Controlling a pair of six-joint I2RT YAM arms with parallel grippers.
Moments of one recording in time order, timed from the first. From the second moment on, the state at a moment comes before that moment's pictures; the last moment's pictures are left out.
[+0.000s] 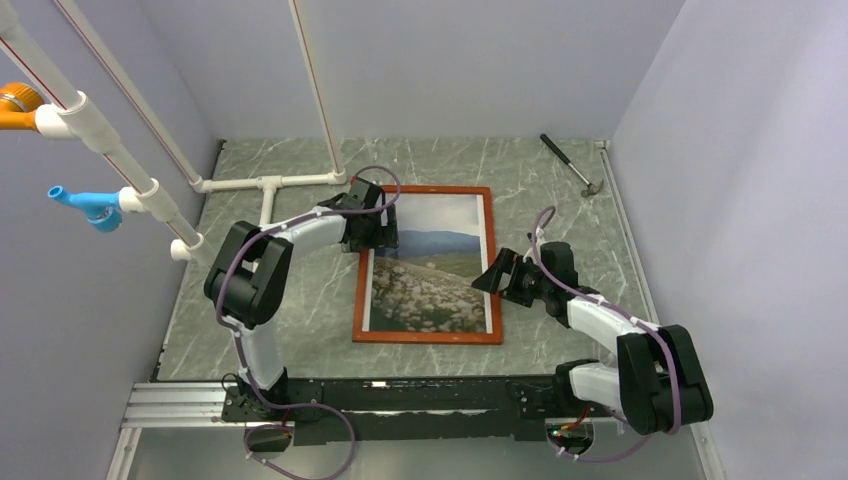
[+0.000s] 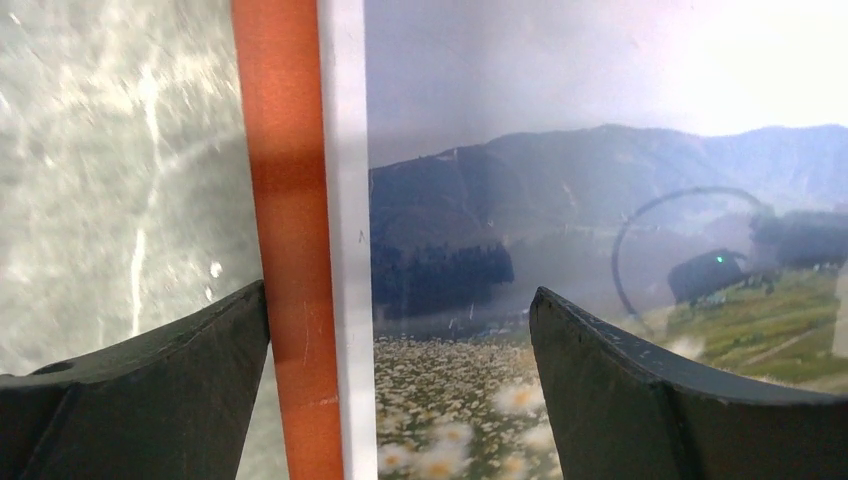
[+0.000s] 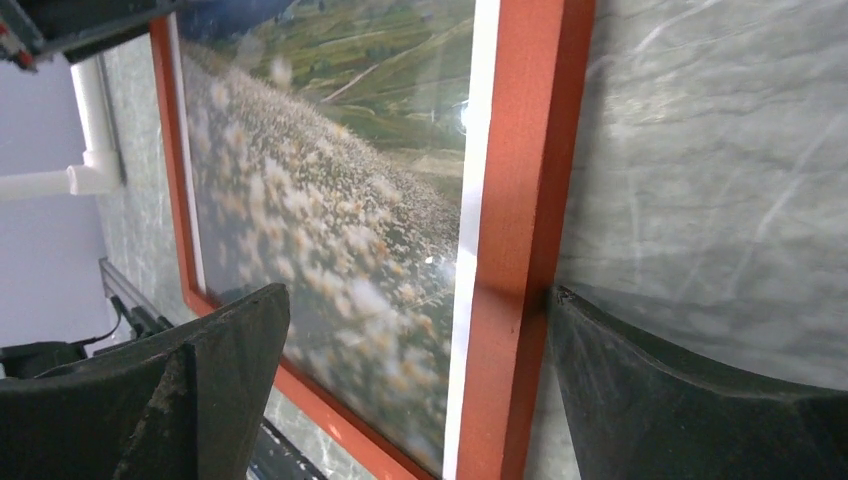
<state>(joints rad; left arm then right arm) -0.49 1.84 1.18 -0.35 -0.02 -0.54 0.18 1.20 0.35 0.11 -0.50 0.59</state>
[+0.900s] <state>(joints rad) -0.47 1.64 0.90 -0.25 -0.05 -0.54 0.24 1.31 0.45 0.04 -0.51 0.62</state>
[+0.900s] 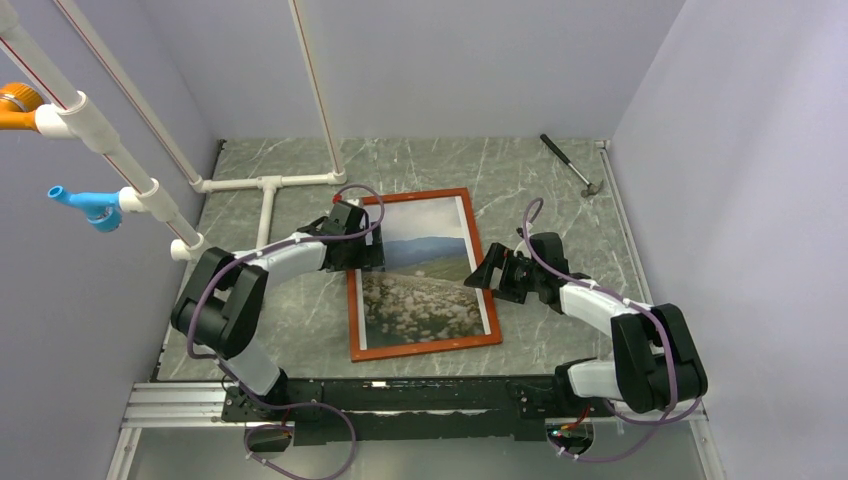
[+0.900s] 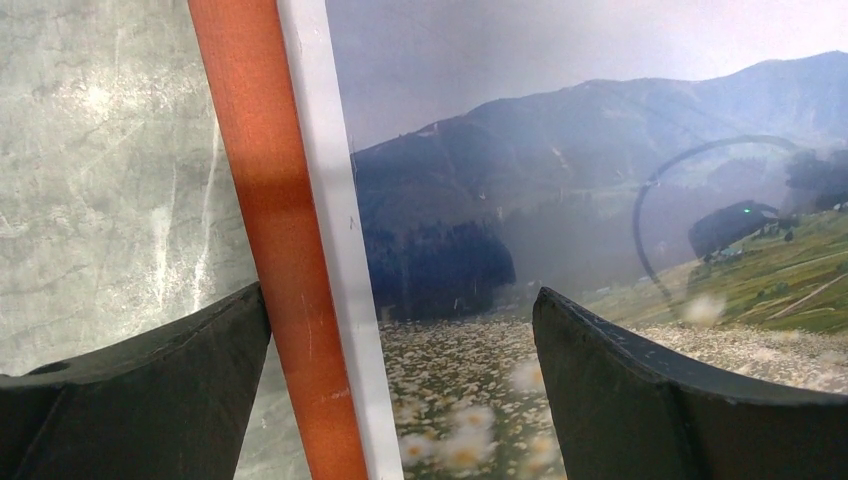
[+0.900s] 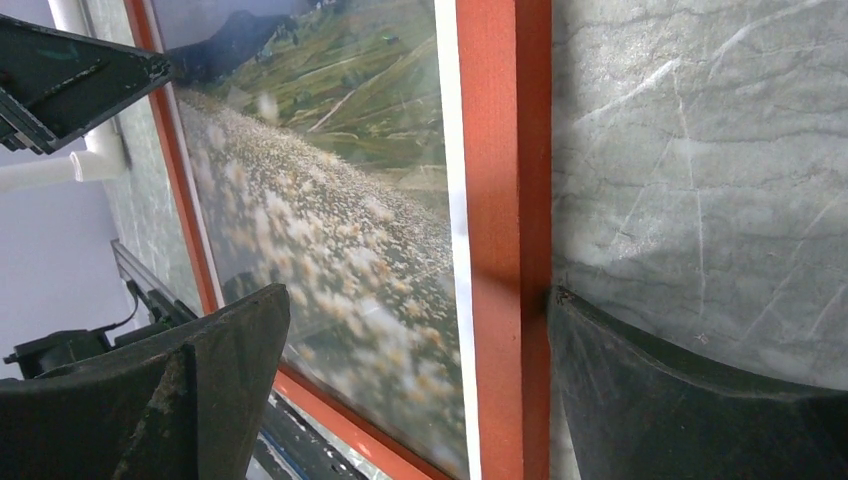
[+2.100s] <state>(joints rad) -0.53 1.06 0.77 -0.36 -0.19 -0.48 0.26 0.88 0.48 -0.25 -0.27 0.56</state>
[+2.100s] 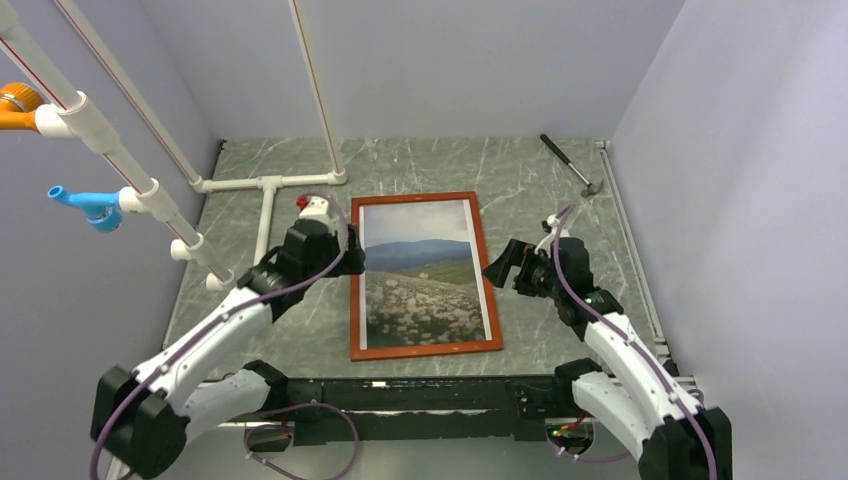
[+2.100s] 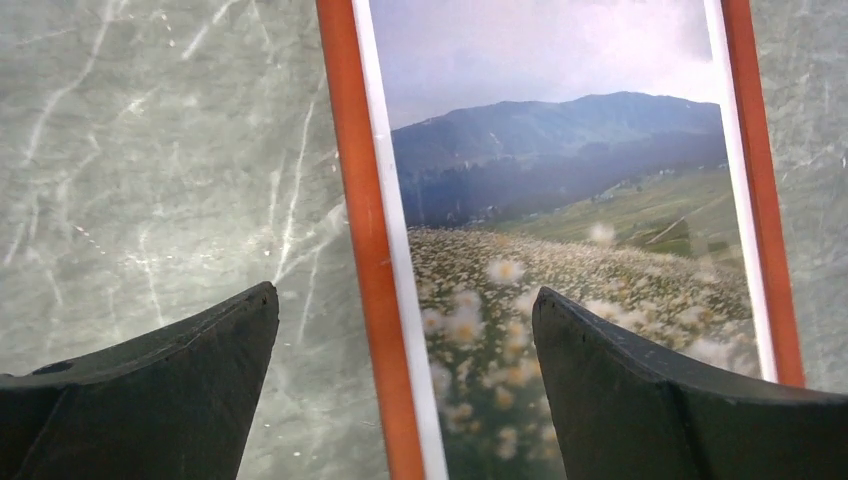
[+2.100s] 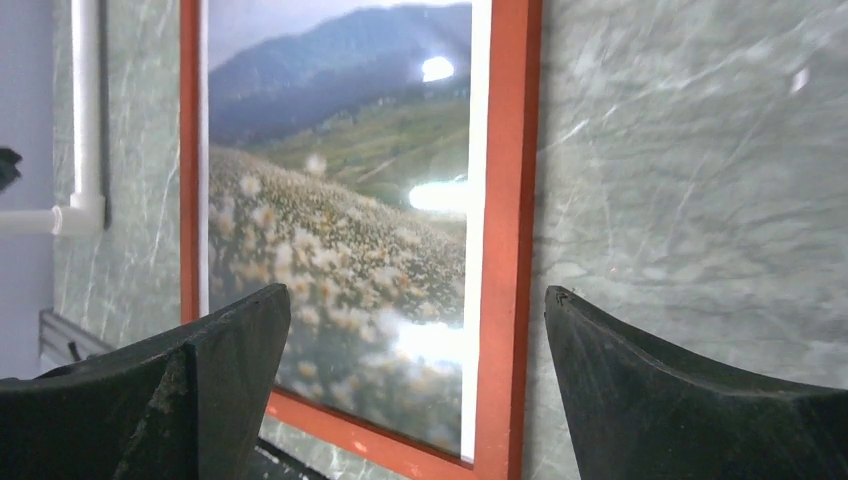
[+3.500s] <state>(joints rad) -0.12 1.04 0.07 0.83 -0.20 0.11 0.04 0.84 0.03 0.58 0.30 0.11</state>
